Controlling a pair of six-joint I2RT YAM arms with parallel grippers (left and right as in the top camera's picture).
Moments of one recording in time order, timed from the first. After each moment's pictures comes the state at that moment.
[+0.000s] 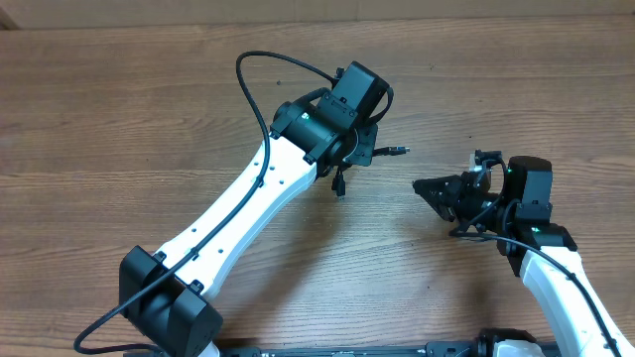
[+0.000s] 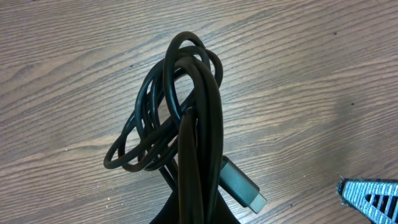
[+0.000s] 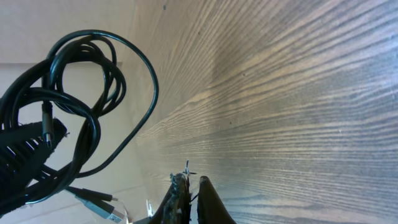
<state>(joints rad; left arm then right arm) -0.68 1.80 1.72 -0.99 -0.09 -0.43 -0.07 1.20 0.56 -0.17 -0.83 0.82</state>
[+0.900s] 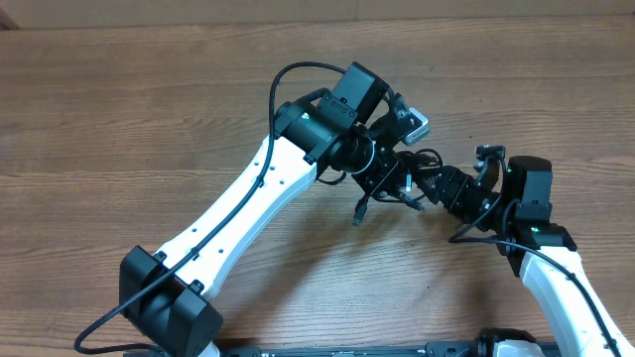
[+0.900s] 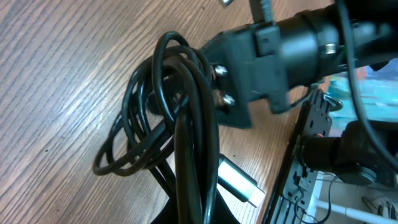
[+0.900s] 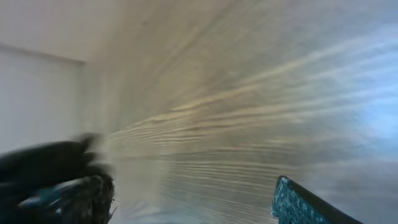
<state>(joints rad) -0.68 1.80 1.72 -1.00 0.55 0.11 -0.06 1.20 0.56 -0.20 -0.65 0.58</state>
